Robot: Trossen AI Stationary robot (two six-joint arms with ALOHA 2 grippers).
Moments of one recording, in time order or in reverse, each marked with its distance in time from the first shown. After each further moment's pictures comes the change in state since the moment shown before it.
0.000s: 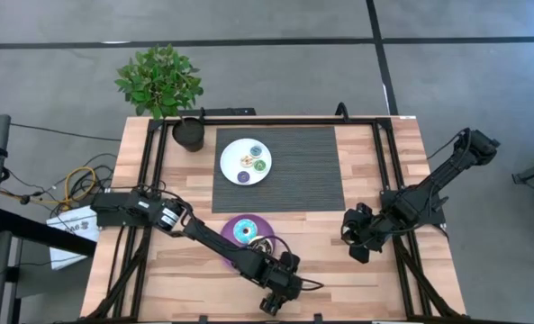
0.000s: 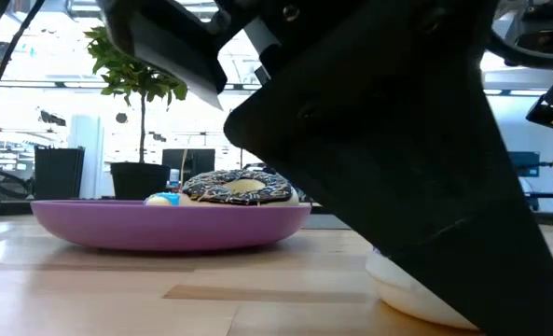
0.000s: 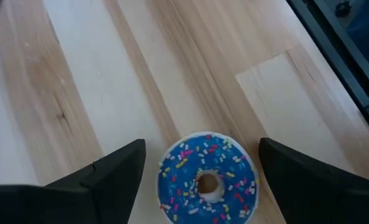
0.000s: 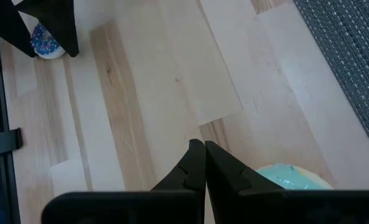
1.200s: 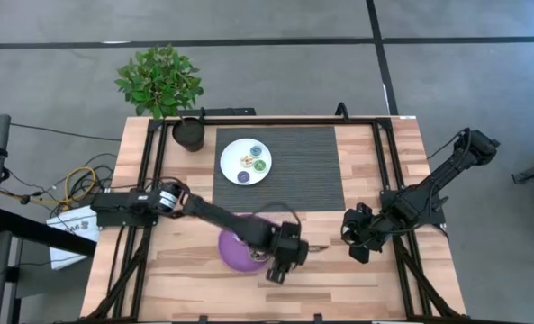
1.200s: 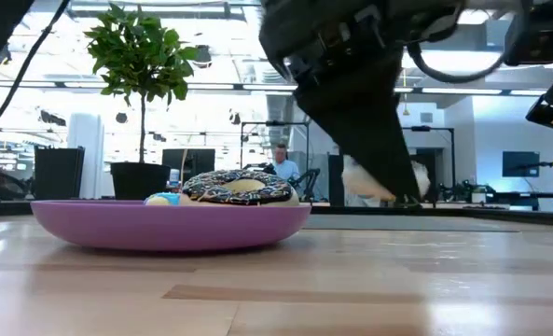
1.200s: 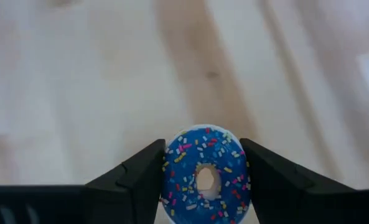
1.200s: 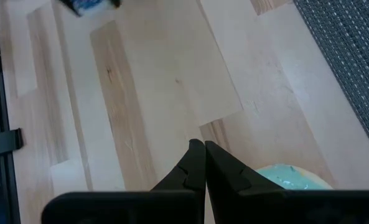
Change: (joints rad) left arm 0.158 -0.096 0.006 -0.142 -0.007 0.029; right arm 0.000 0.000 0.000 0.001 0.001 -0.001
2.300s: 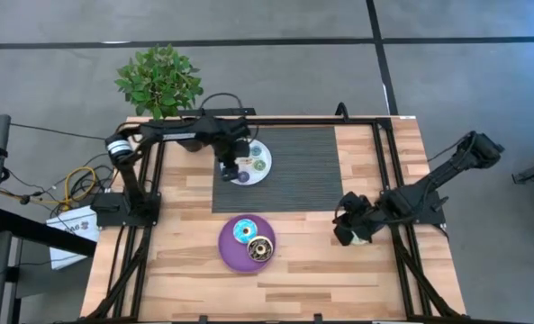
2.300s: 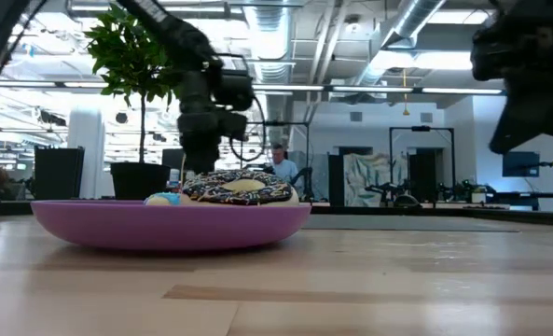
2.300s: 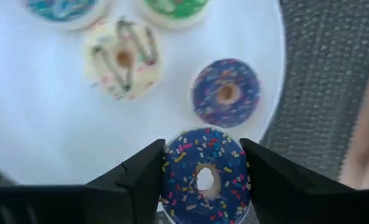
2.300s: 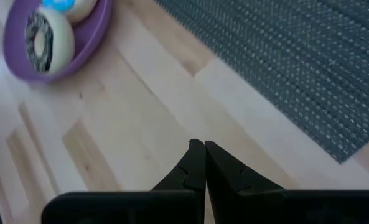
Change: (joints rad) left arm 0.828 -0.477 -0.610 -0.213 0.236 0.279; right arm -0.134 0.000 0.000 0.012 0.132 0.246
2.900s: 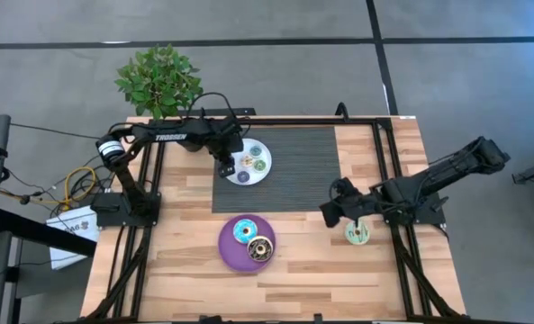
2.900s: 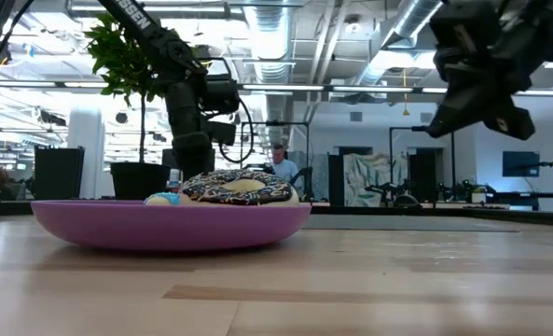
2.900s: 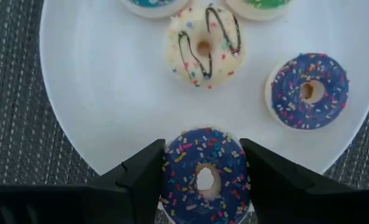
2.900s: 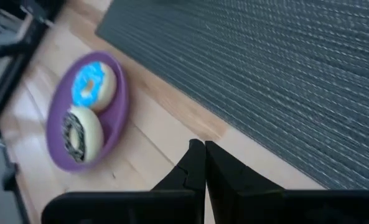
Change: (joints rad) left arm 0.068 -0.078 -0.167 0.224 -0.100 0.018; right arm -0.206 0.000 0.000 0.184 0.000 0.000
